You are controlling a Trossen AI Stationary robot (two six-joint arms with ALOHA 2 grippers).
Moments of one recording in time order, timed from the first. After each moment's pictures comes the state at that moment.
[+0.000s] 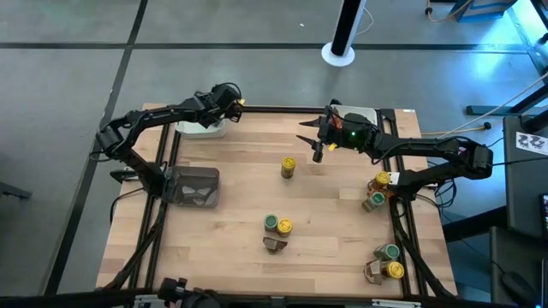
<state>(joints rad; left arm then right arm) 0.66 1.54 1.06 -0.47 -0.67 -0.31 -0.35 1.27 0.72 0.39 -0.06 -0.37</state>
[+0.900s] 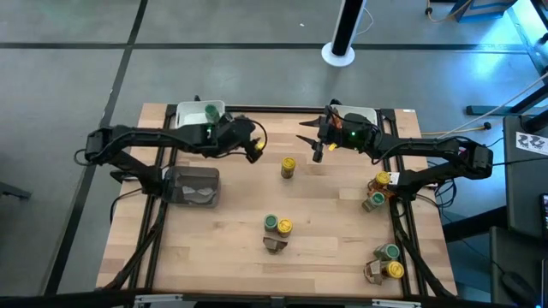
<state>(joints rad) 0.16 1.40 1.11 -0.46 -0.55 -0.27 -0.35 1.27 0.72 0.39 -0.06 -0.37</state>
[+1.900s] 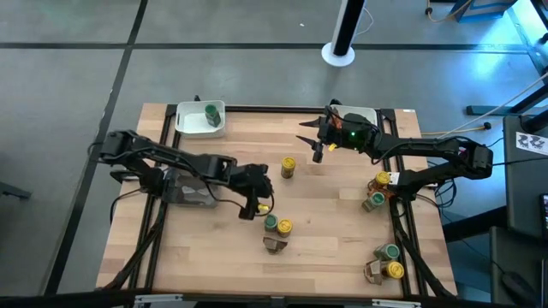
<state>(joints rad) -0.13 1.58 1.10 -0.32 0.05 0.09 -0.35 1.27 0.72 0.38 -0.06 -0.37</state>
